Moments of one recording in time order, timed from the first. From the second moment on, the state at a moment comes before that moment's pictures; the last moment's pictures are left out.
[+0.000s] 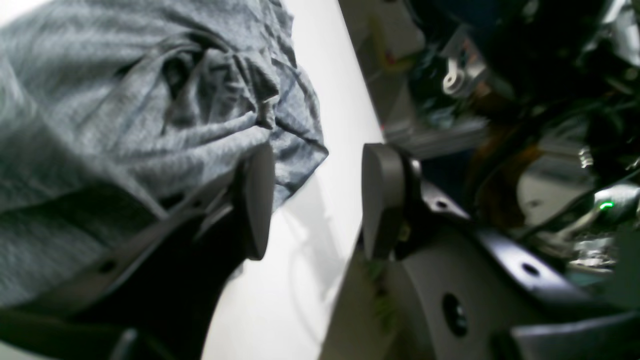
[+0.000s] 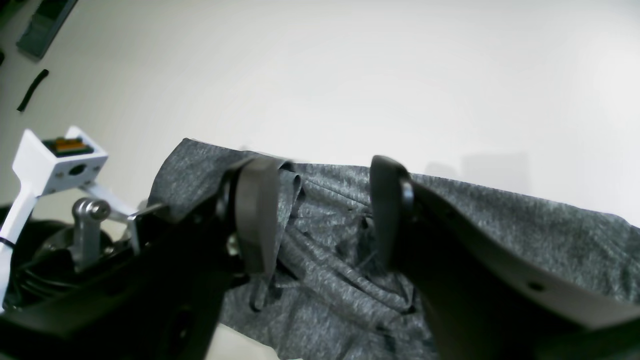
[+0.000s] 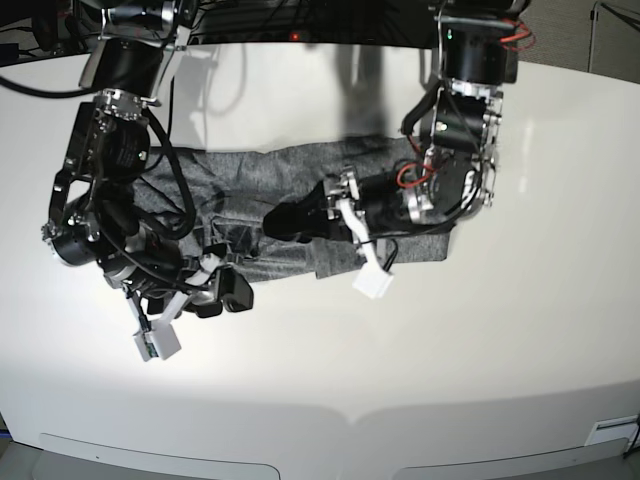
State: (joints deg) left arm -8.4 6.9 0.2 70.2 -61.7 -38.0 66.0; right arm 9.7 6.6 15.1 100.1 36.3 31.0 -68.6
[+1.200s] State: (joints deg) left arm -20.6 4.8 0.0 92.4 -45.2 -38.8 77.0; right arm 5.3 25.5 32.9 75.5 30.3 29.4 -65.1
